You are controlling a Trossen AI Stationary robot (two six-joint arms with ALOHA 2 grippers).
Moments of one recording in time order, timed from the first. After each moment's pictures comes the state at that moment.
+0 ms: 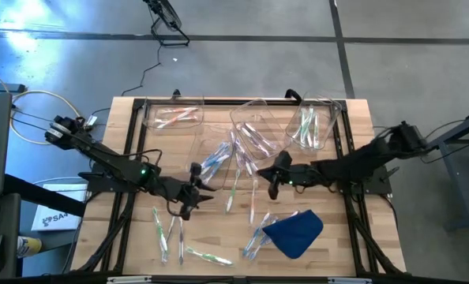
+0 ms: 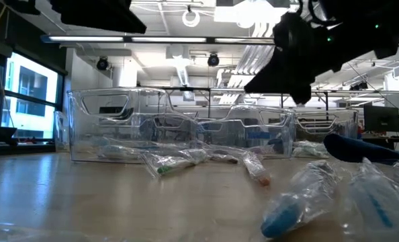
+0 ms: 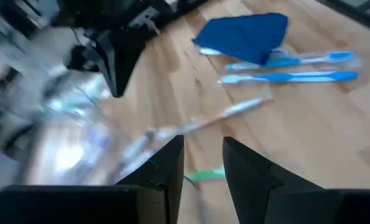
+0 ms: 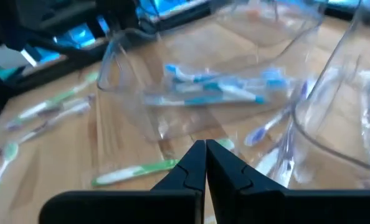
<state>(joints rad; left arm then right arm) -0.44 1.20 0.73 0.01 -0.40 0.28 0.21 1.42 0.50 0.53 0.41 0.49</state>
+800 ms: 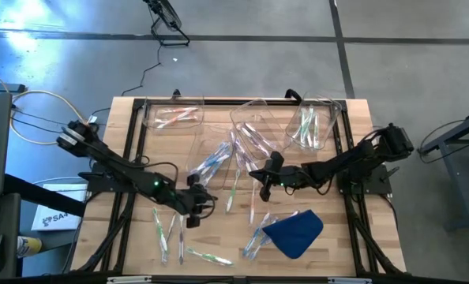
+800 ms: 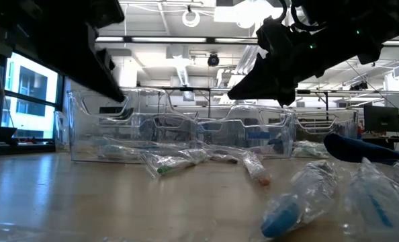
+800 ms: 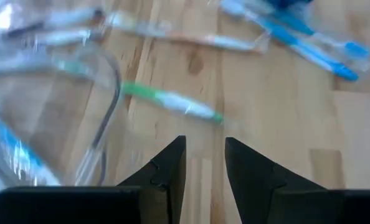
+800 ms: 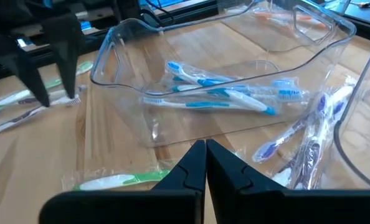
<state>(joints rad) -0.48 1.40 0.74 -0.08 -0.38 -0.44 0.20 1.57 0.58 0.59 0.41 0.39</state>
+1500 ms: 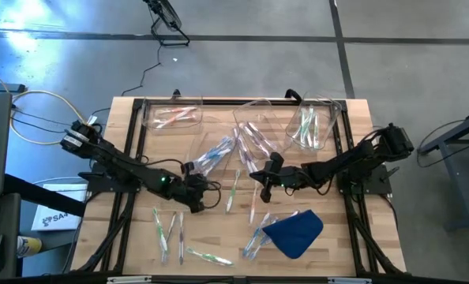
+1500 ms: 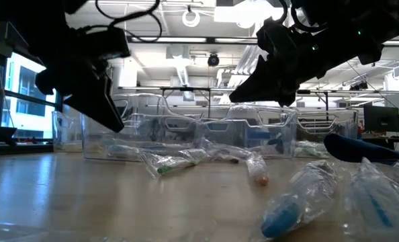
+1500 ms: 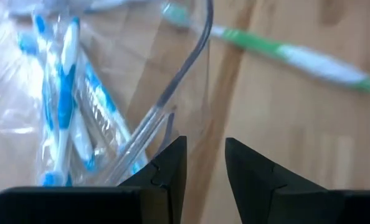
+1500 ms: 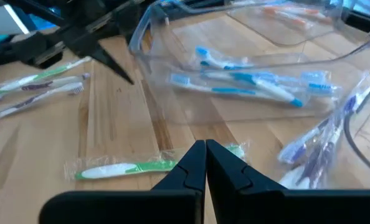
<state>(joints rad) -0.38 1.46 0.74 -0.27 -0.54 -0.47 0.20 1.57 0.58 0.56 0.39 0.36</state>
